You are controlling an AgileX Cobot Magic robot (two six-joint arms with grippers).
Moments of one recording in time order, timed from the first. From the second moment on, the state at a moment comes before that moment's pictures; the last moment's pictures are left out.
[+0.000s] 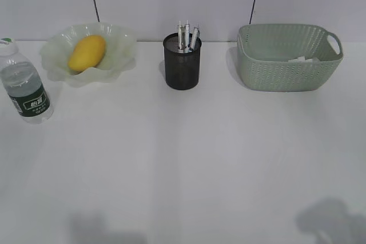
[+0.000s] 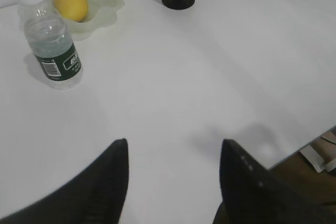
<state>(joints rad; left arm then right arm) -0.55 0.04 -0.53 0.01 1.07 -0.05 0.55 0.30 -0.51 -0.06 1.04 0.02</state>
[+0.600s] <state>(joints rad) -0.55 0.04 -0.53 0.01 1.07 -0.05 0.55 0.30 -0.51 -0.04 1.04 0.01</state>
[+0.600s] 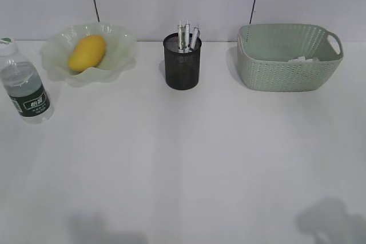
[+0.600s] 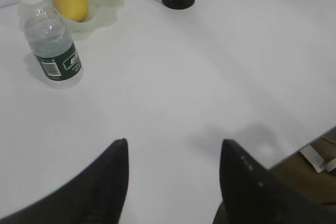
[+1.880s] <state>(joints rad) -0.03 -0.01 -0.53 0.01 1.07 -0.05 0.01 -0.01 -0.50 -0.03 1.04 0.01</state>
